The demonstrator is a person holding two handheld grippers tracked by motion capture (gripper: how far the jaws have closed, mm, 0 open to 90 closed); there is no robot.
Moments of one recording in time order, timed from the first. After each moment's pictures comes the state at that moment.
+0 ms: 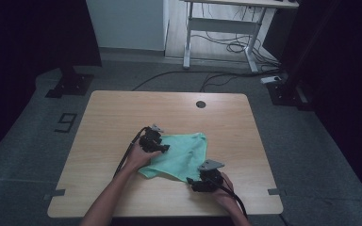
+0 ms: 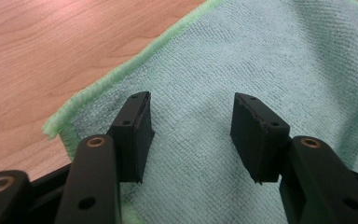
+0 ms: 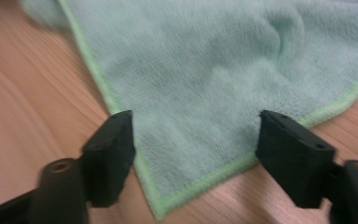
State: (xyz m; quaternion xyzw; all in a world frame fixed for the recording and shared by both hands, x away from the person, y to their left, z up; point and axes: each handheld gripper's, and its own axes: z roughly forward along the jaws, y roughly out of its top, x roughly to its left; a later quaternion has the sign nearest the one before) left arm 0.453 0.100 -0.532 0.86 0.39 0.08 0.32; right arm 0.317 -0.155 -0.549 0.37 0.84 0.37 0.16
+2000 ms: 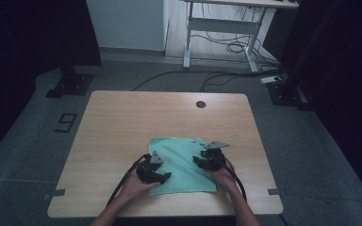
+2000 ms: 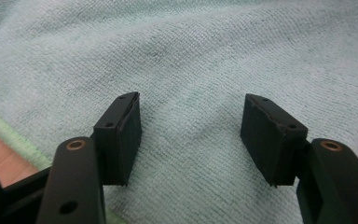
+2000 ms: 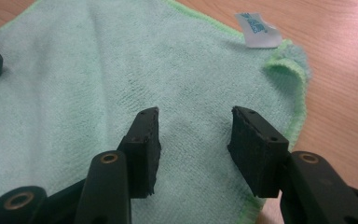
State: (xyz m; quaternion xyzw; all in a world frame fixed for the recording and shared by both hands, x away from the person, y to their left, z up) left arm 0.340 0.096 -0.539 0.88 0.33 0.10 0.34; right arm 0.388 -0.175 -0.550 0.42 0.80 0.39 0.15
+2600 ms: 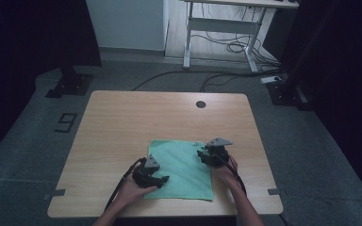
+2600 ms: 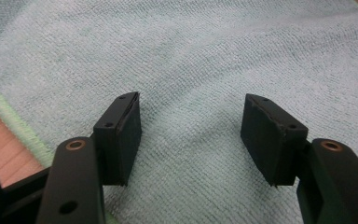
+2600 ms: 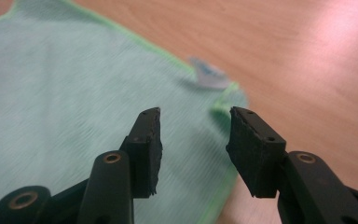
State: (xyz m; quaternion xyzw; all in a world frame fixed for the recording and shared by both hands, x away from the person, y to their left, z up) left arm 0.328 0.107 -0.541 0.86 0.34 0.09 0.36; right arm 0.400 -0.183 -0.541 0.43 0.79 0.39 0.20
